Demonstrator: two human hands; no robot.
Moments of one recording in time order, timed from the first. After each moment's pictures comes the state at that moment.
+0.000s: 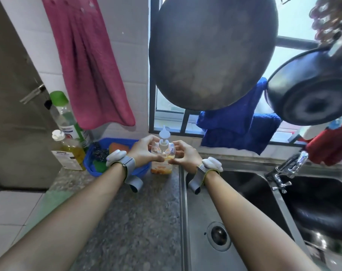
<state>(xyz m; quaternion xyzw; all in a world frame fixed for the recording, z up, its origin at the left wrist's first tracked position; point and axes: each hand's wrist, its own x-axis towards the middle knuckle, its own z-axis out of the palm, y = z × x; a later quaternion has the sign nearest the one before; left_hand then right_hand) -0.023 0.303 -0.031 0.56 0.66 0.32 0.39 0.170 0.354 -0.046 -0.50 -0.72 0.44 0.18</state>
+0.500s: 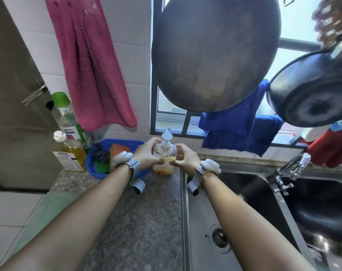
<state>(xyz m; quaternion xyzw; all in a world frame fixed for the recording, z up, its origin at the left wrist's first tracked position) -0.022 0.311 -0.044 0.59 0.67 0.28 0.36 0.166 0.357 -0.061 -0.52 -0.71 0.44 0.18</state>
